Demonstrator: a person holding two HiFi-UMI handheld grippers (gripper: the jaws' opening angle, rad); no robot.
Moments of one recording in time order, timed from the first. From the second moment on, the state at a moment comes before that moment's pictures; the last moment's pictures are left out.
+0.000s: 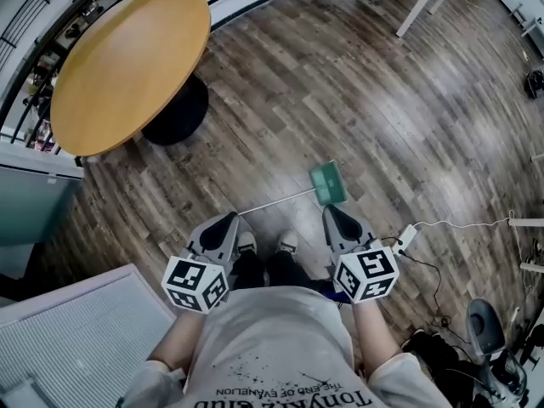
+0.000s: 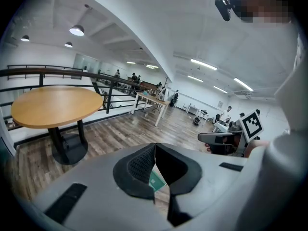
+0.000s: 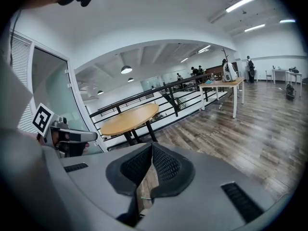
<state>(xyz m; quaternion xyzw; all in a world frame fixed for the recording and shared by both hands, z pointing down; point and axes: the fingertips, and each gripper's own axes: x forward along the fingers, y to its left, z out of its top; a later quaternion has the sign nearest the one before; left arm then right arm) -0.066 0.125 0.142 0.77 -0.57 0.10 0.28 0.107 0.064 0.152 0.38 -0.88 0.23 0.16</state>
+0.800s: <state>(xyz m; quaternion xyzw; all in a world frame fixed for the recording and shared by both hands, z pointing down) -0.123 0.110 0.252 0.77 -0.53 0.15 0.32 0.086 0.049 0.247 0.38 -0.86 0.26 0.21</state>
